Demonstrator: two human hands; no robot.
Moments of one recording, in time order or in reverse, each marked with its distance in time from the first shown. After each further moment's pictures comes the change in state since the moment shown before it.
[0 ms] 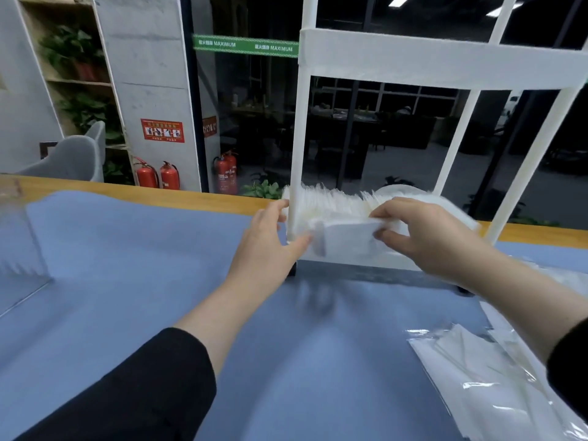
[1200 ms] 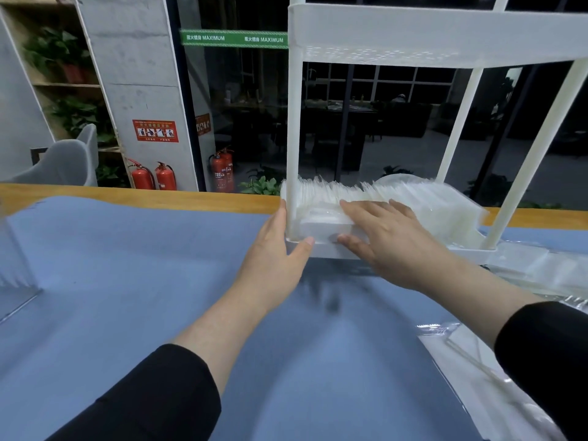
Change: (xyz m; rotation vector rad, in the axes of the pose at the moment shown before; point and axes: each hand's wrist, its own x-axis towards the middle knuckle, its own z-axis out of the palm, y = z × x) left_hand -0.001 -0.013 0.013 -0.019 -0.152 -0.014; right_hand 0.015 -0.005 0.055 -0.313 -0.050 -0.069
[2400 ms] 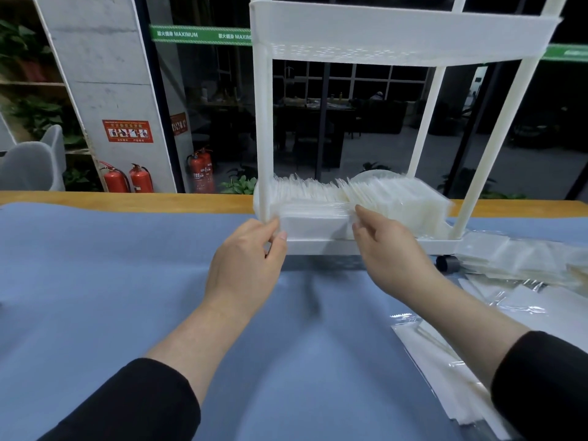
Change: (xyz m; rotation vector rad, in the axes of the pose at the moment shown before) left_hand -0.011 0.007 0.005 0.247 0.231 0.224; right_hand -0.037 -0.017 -0.013 0.639 0.106 0.482
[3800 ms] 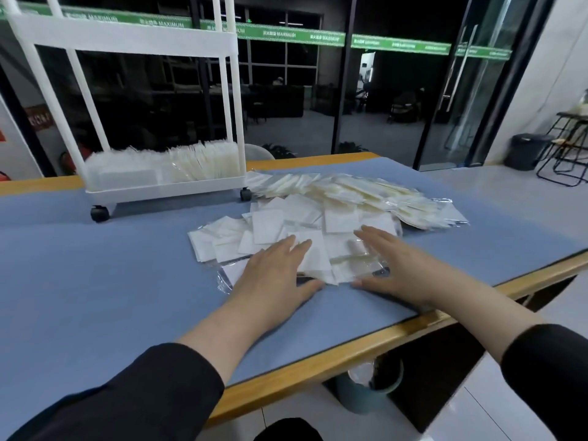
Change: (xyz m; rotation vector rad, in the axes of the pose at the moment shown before) left_hand -0.206 0.281 0.092 0.151 -0.744 0.306; right_hand -0.283 0.206 -0.249 -0.473 -0.226 0.070
